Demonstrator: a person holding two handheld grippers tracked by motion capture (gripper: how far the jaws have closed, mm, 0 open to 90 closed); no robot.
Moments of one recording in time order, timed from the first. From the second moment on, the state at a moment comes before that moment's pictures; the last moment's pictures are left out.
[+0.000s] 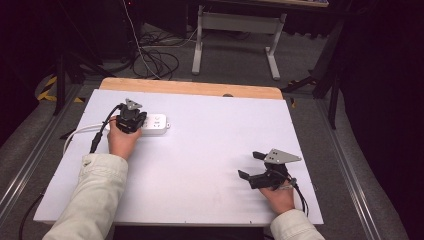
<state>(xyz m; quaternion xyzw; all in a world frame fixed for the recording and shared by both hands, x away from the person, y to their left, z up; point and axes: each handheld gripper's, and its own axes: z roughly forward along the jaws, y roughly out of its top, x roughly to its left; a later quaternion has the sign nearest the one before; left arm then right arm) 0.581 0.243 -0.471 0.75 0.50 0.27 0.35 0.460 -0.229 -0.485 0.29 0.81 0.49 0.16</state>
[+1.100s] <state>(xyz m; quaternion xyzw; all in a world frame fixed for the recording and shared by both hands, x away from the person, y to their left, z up) 0.580 0.242 -0.468 0.74 0.51 0.27 0.33 0.460 -0.229 -0.486 0.29 0.81 0.49 0.15</state>
